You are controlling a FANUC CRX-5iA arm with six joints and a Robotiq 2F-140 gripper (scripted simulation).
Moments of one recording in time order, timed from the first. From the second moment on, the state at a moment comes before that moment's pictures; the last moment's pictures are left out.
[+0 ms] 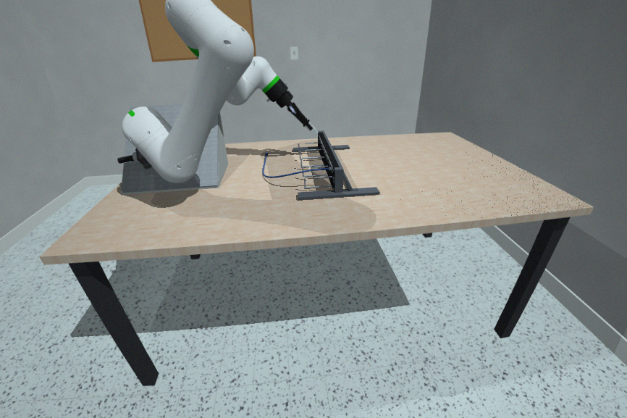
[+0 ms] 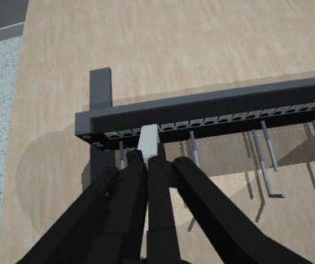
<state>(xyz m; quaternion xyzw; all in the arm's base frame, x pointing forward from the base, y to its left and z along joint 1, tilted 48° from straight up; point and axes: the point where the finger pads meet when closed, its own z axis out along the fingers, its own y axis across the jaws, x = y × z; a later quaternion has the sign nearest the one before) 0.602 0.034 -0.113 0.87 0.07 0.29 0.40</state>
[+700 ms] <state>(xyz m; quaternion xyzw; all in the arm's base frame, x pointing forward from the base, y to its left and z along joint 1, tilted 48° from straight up) 0.552 0.094 -0.069 0.87 0.07 0.29 0.40</state>
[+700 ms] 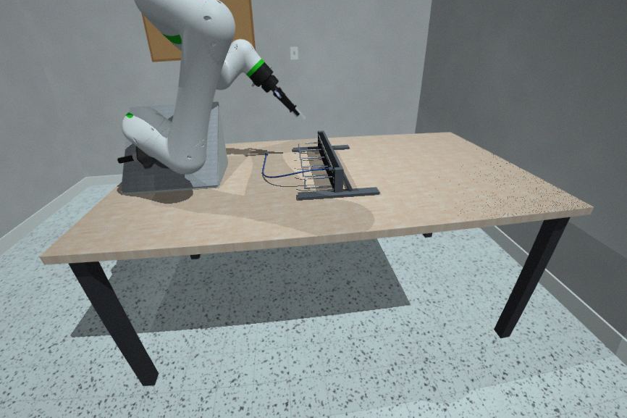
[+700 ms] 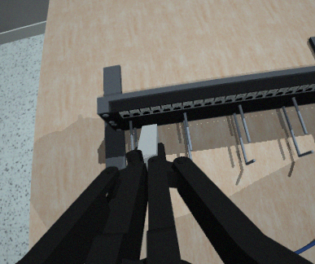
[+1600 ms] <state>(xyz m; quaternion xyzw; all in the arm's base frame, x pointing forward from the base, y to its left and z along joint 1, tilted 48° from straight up) 0.521 0.109 -0.023 0.87 0.07 0.29 0.40</state>
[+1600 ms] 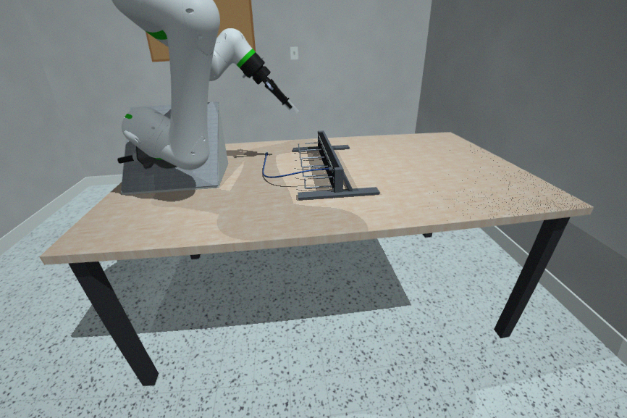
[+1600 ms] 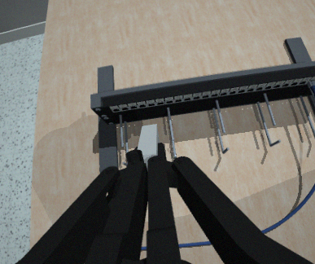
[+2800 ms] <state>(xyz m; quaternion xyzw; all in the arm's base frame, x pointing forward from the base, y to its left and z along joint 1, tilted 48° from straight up) 0.524 0.045 0.021 0.87 0.07 0.29 0.40</state>
